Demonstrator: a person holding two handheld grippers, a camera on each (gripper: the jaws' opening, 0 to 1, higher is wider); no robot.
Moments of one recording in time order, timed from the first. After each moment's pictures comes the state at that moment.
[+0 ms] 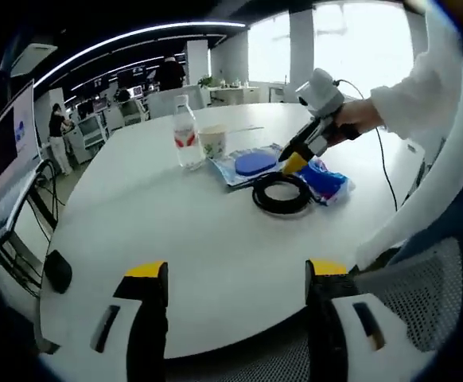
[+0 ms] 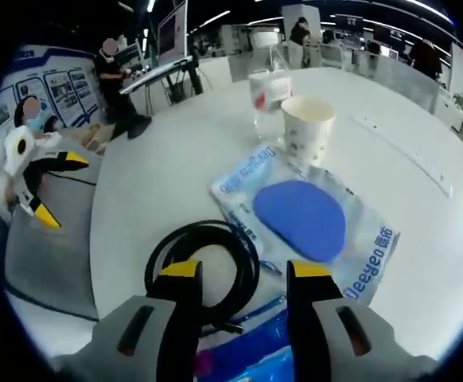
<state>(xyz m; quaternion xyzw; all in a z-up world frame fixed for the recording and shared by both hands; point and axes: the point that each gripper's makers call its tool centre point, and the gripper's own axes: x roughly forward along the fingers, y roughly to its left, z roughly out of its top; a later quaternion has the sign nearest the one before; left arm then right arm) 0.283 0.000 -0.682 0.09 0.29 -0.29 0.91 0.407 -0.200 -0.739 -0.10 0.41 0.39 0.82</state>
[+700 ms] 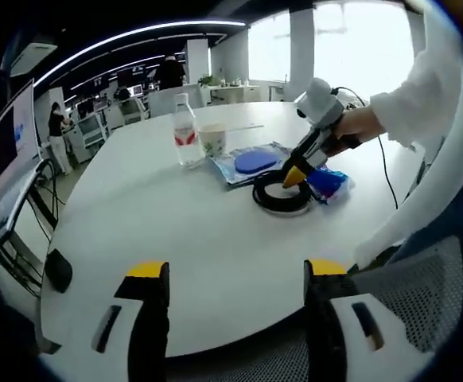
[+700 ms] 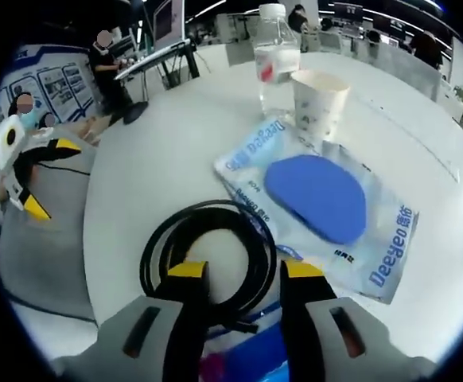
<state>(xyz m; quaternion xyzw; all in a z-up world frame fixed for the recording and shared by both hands) 0.282 0.000 -0.687 0.10 0.30 -0.29 0.90 0.400 -0.197 -0.765 -0.10 0.44 0.37 0.81</state>
